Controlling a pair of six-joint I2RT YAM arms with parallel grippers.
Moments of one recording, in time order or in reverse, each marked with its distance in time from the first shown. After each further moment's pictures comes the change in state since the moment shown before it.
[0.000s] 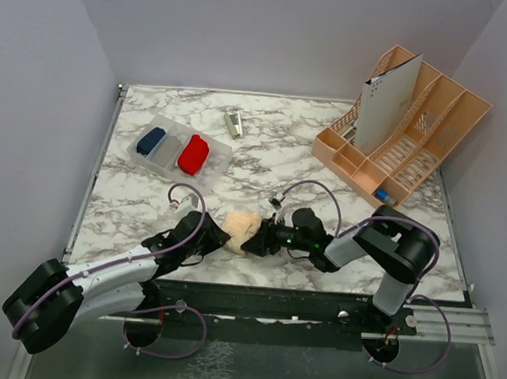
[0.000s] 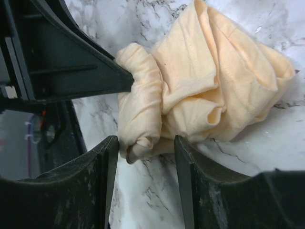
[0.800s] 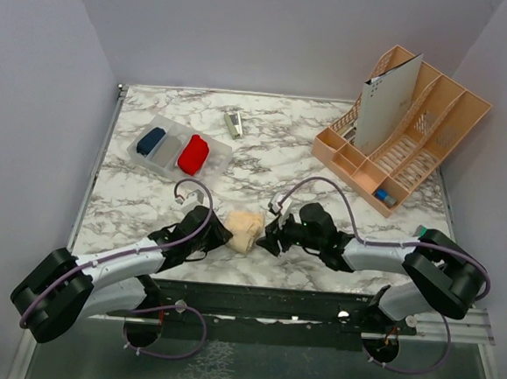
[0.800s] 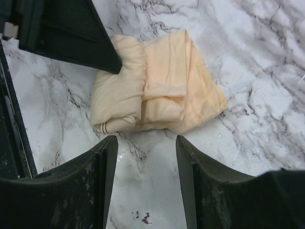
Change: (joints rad) left arm 0.000 0.093 0.071 -0.022 0.002 0.031; right arm 0.001 -0.335 0.024 -0.480 0.111 -0.608
